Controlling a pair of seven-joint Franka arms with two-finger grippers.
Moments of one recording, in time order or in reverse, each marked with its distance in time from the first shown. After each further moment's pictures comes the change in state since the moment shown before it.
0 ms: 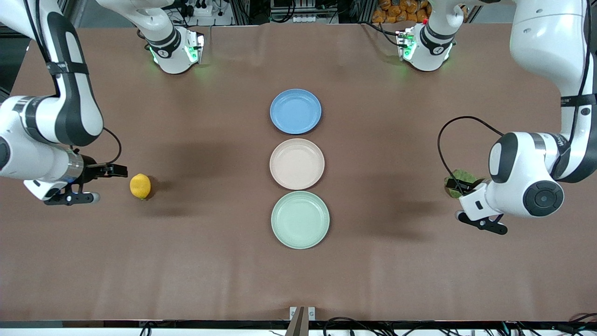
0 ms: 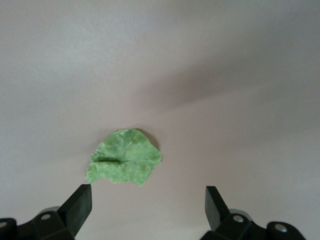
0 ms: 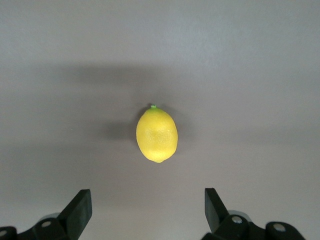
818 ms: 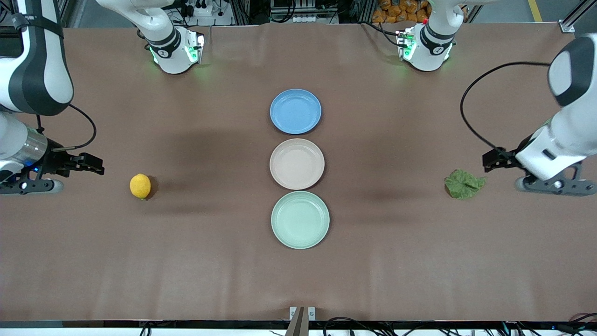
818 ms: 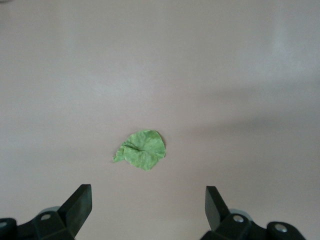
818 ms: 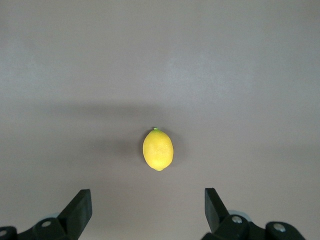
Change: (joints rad) left arm 0.024 -0.369 -0.018 -0.065 -0.012 -0.010 -0.184; right arm 0.002 -0.136 0.000 0.054 0.000 -0.023 -0.002
